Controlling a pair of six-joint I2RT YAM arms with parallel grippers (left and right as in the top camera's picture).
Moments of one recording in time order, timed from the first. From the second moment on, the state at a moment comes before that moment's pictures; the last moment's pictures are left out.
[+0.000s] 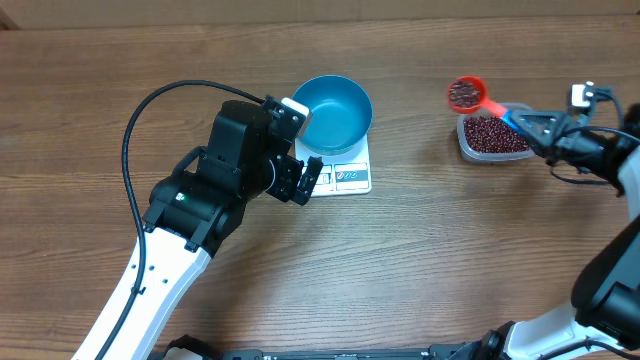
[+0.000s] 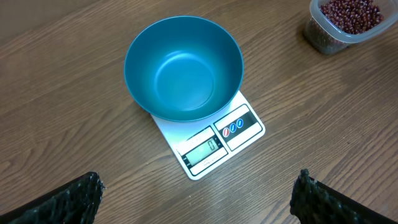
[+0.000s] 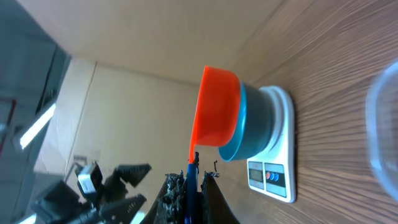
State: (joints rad) left arm -0.45 1.26 1.24 -0.76 0.07 0.03; right arm -0.52 1.79 1.27 -0.78 -1.46 -0.01
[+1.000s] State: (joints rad) left arm -0.45 1.26 1.24 -0.76 0.07 0.03; right arm 0.01 1.79 1.26 -0.21 -1.09 0.36
